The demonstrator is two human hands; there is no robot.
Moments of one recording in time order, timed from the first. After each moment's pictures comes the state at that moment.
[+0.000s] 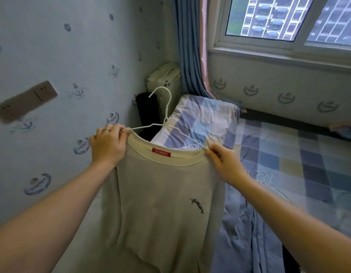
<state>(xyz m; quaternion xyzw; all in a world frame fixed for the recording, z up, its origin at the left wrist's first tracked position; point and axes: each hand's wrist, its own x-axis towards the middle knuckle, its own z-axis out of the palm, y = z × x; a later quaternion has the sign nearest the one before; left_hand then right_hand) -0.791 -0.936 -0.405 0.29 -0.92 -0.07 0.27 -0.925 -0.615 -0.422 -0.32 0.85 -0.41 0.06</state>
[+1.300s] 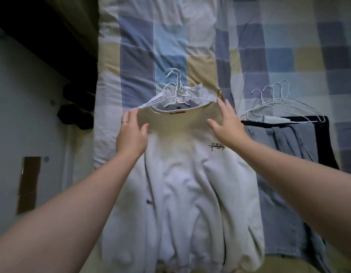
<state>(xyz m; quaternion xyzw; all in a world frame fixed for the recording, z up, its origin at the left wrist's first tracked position) -1.124 -1.038 -0.769 0.19 -0.92 -0.32 -0.10 -1.163 -0.763 -0.761 0.07 0.94 -0.27 0.21</state>
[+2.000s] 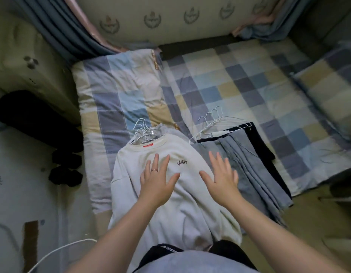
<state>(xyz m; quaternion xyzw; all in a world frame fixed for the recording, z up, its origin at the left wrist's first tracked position) -1.013 -0.926 -0.602 -0.07 -0.94 -0.25 -0.24 -0.957 -0.725 -0.572 0.21 0.93 -0.26 0.15</state>
